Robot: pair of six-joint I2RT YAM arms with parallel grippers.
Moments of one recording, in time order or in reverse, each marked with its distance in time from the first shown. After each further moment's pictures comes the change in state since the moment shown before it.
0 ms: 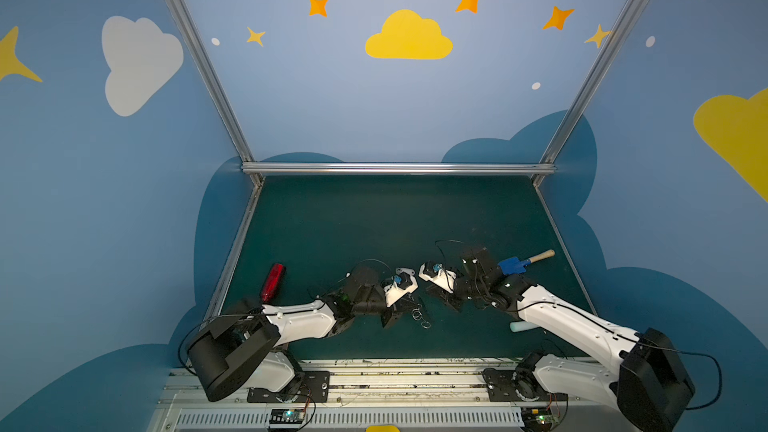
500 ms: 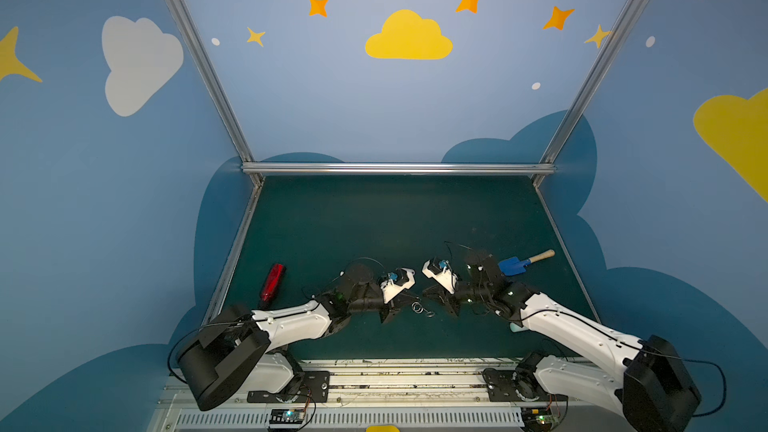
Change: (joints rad) left arm 0.032 -0.050 0.000 0.026 0.001 0.021; right arm 0.000 -0.056 -0.087 0.136 -0.089 0.230
